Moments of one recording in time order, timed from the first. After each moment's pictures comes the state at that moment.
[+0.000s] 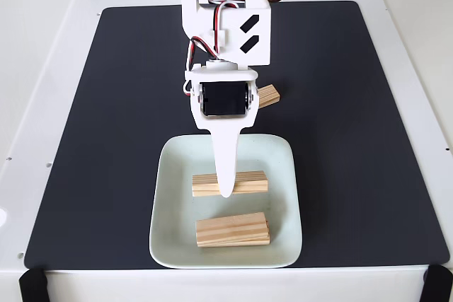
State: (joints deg) arm -10.0 37.5 19.7 62.6 -1.6
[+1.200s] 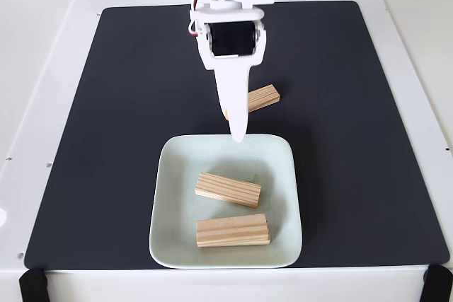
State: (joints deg) arm -11.5 69.3 58.0 68.5 -6.9
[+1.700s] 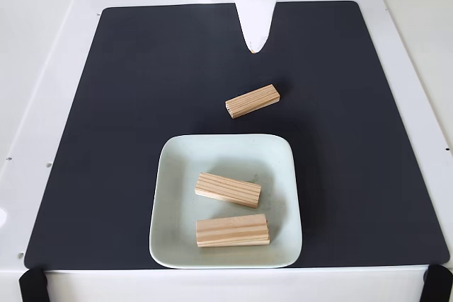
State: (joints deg) arm -18.0 100.8 97.6 69.3 -10.7
